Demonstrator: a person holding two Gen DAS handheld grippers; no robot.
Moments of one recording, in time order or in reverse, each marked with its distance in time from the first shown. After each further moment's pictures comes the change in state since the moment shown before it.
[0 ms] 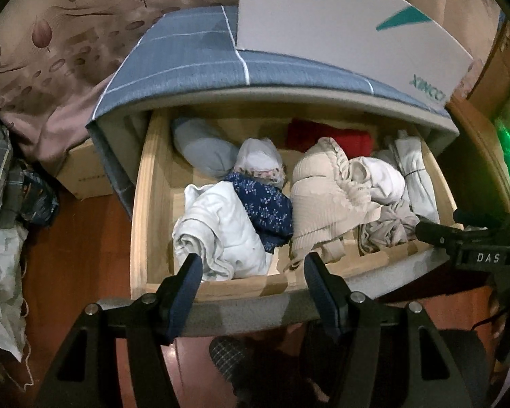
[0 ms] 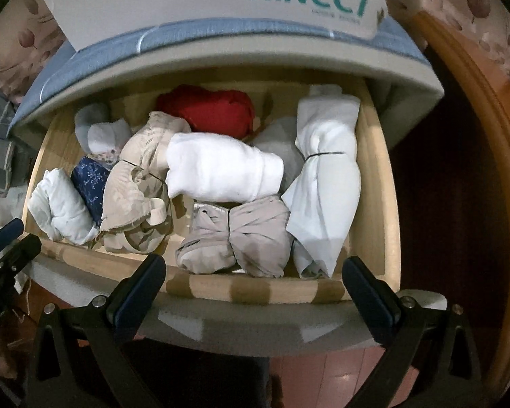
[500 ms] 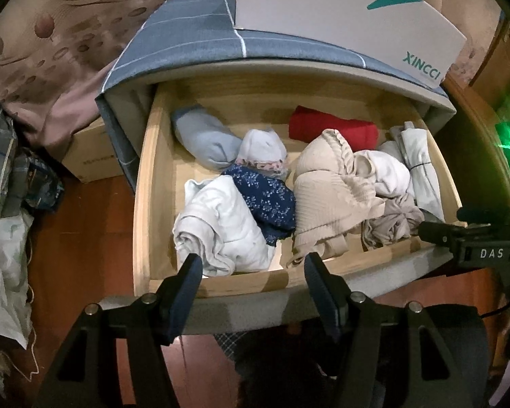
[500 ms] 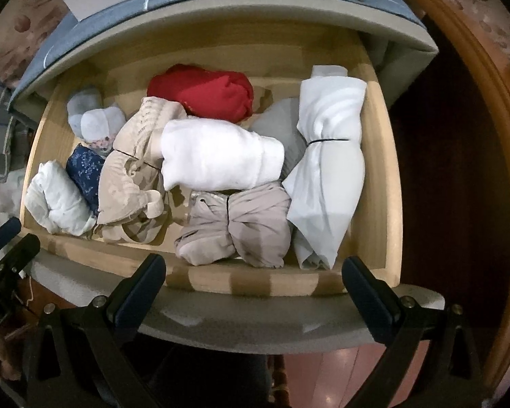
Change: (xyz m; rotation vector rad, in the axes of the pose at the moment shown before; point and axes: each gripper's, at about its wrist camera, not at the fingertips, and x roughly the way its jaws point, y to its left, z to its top) left arm -0.005 -0.006 -0.007 -0.001 0.065 0.016; right arm 0.033 0.034 0.054 -0.003 0.024 0.001
